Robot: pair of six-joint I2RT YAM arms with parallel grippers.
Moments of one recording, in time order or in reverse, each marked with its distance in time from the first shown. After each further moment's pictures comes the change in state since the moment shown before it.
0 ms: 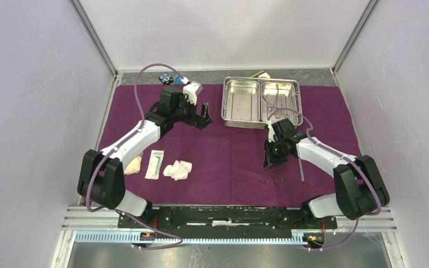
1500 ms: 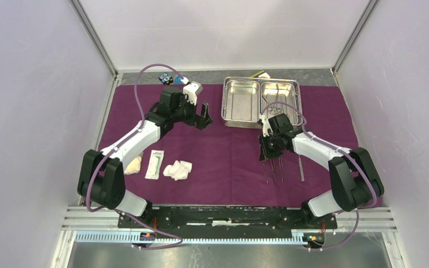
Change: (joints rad) left arm 0.000 0.000 -0.004 0.006 0.002 0.000; right arm 0.015 0.073 0.071 0.071 -0.023 -0.095
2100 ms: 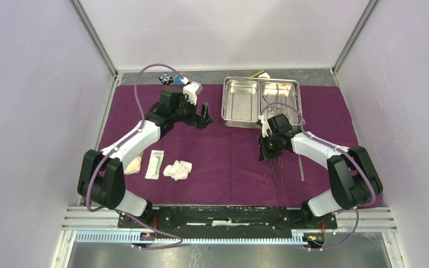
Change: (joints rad) left arm 0.000 0.000 -0.002 0.007 0.000 0.000; right arm 0.005 0.018 0.000 0.011 -0.001 0.000
